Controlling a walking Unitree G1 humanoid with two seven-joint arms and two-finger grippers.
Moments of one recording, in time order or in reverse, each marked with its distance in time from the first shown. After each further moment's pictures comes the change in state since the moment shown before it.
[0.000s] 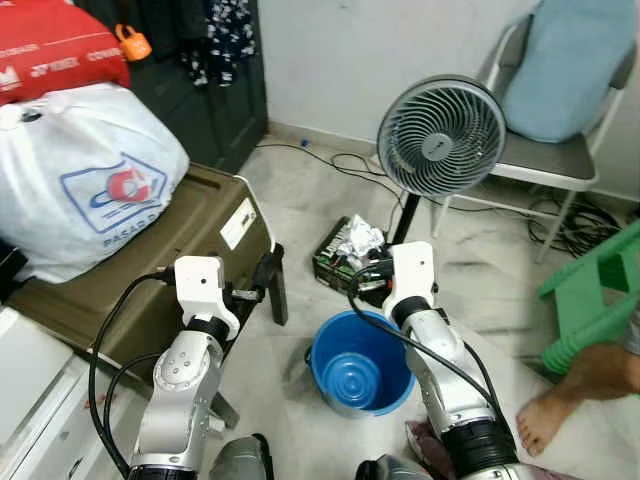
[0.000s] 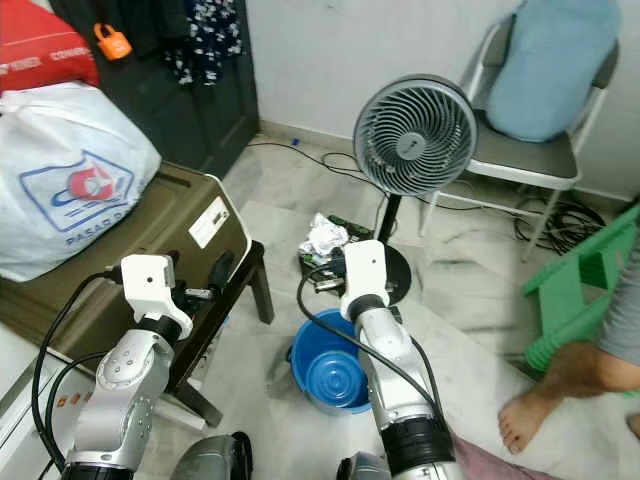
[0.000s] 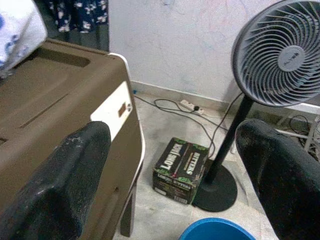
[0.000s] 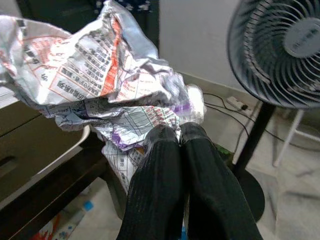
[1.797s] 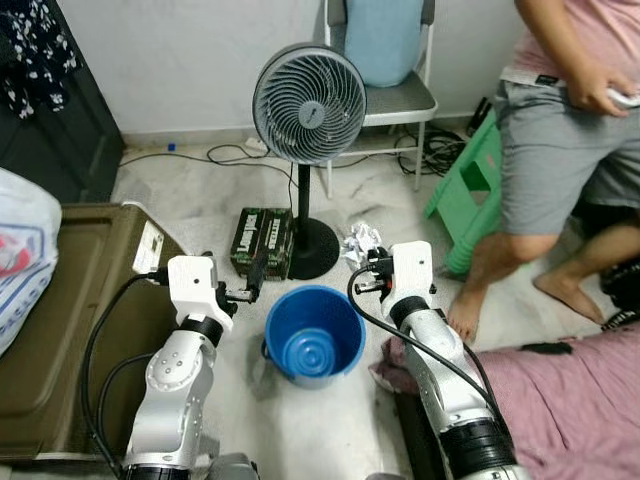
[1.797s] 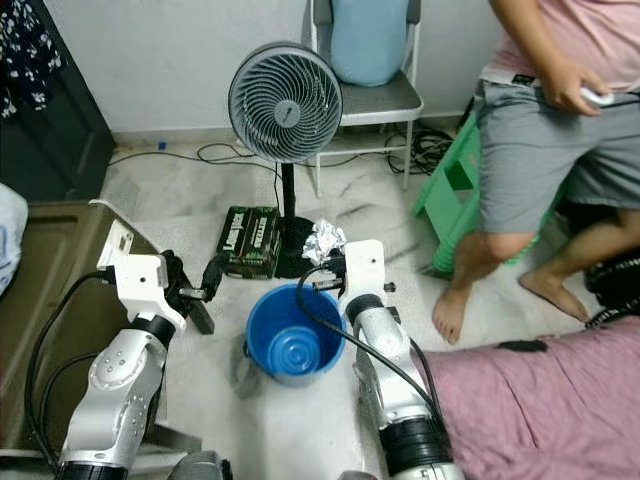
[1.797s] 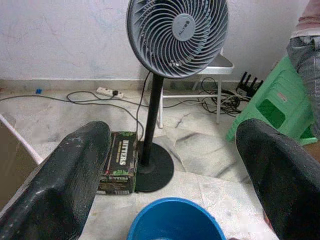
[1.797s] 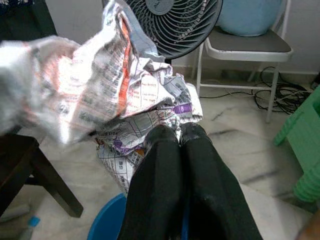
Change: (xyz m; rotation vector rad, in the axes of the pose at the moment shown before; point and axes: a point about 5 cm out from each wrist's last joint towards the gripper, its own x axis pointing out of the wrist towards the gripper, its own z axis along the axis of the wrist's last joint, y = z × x) left arm 0.000 0.004 -0.001 -0.005 -0.003 -0.005; right arm -0.001 -0.001 0.001 0.001 0.018 0.012
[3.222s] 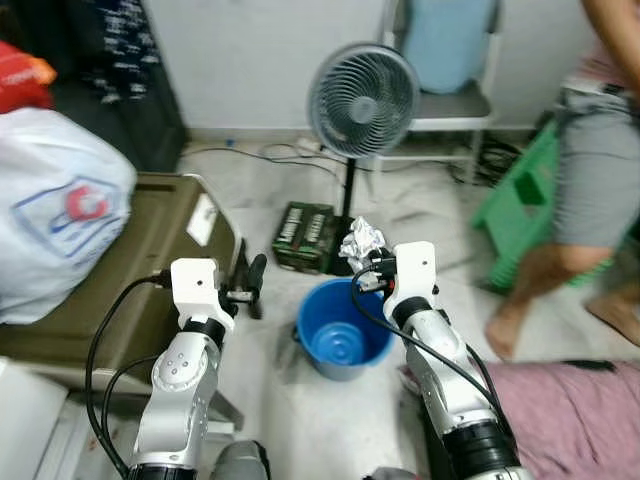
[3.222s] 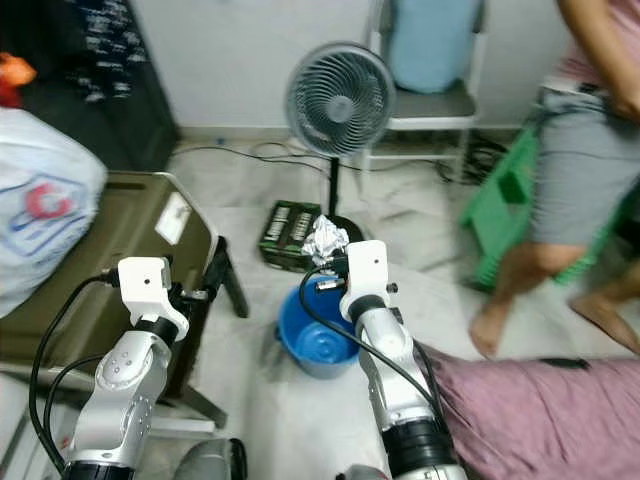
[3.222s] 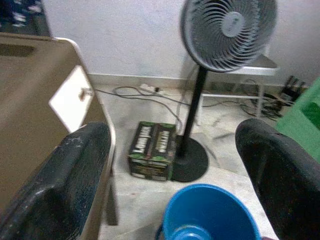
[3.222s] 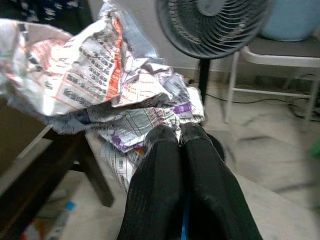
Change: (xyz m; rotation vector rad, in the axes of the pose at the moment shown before) left arm 0.001 0.002 -0.005 0.013 0.021 0.047; right arm -0.001 -0.001 0.000 0.014 -0.002 -0.006
